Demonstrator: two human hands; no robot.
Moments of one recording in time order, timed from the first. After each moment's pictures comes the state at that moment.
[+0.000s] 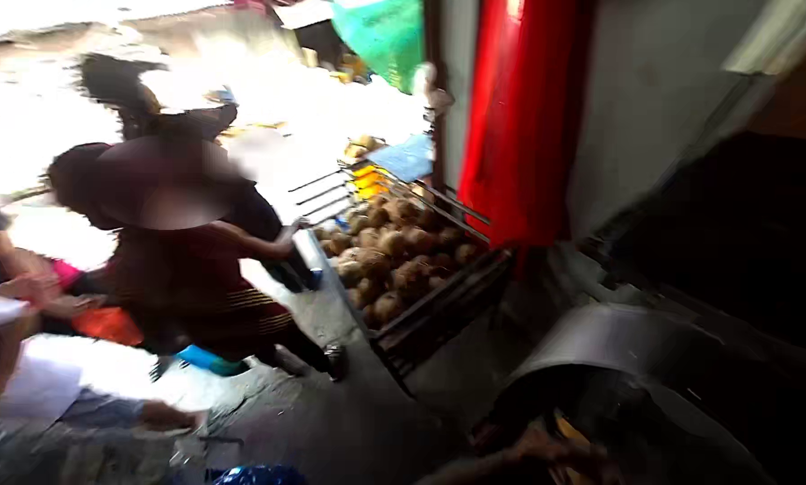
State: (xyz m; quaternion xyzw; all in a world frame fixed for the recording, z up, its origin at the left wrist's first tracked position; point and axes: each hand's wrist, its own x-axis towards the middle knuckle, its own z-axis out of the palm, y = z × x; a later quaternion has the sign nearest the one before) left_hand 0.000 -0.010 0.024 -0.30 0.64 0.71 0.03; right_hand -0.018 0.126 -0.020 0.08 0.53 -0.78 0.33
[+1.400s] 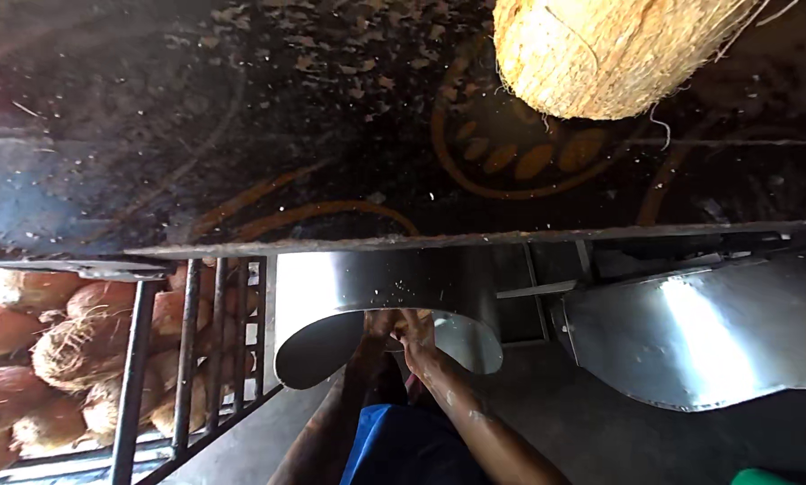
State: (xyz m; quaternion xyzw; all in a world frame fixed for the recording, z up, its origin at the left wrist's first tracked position) left_hand -0.095 0.008 -0.024 -0.25 0.61 0.73 0.17; right_hand -0.068 0.087 -0.001 0.36 0.51 -0.78 0.09
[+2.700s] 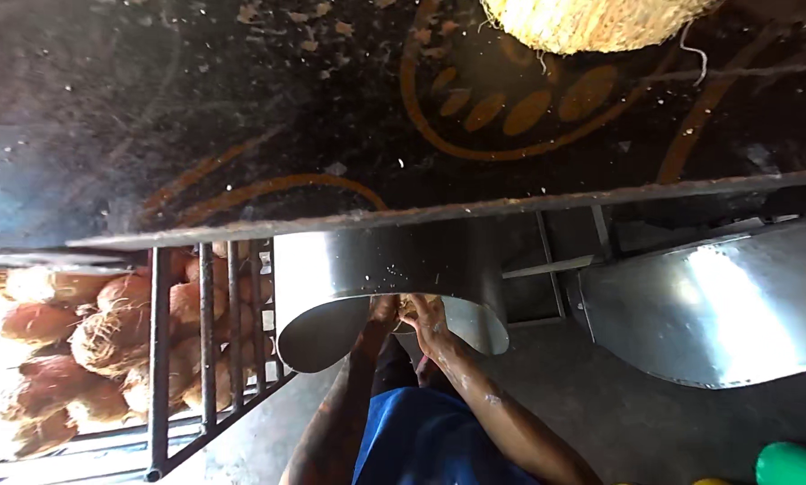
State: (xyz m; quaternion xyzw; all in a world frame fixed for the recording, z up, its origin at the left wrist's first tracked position) left_hand -0.094 0.010 -0.019 -0.28 0.53 0.77 0.20; right_hand -0.062 0.099 0.006 0.35 0.51 -0.78 0.11
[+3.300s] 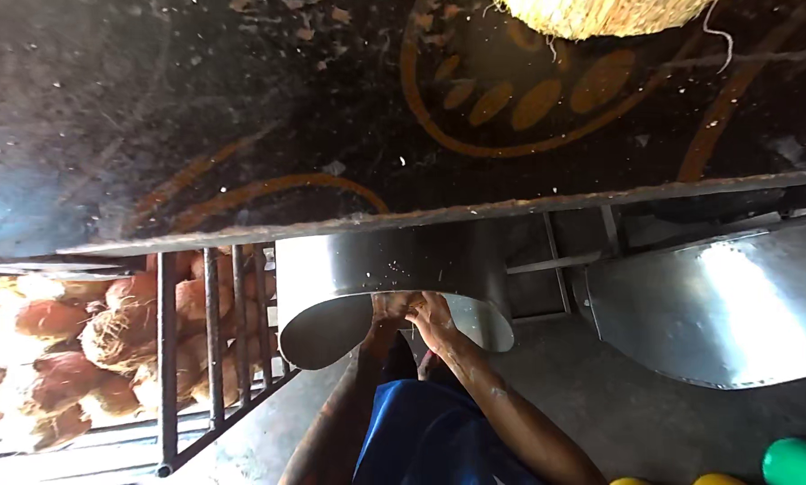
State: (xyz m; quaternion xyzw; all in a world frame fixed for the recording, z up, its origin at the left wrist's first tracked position) left_hand -0.095 0.012 0.007 -0.22 0.75 0.61 0.15; right_hand -0.059 0.111 -0.015 0.31 0.42 -0.84 0.15
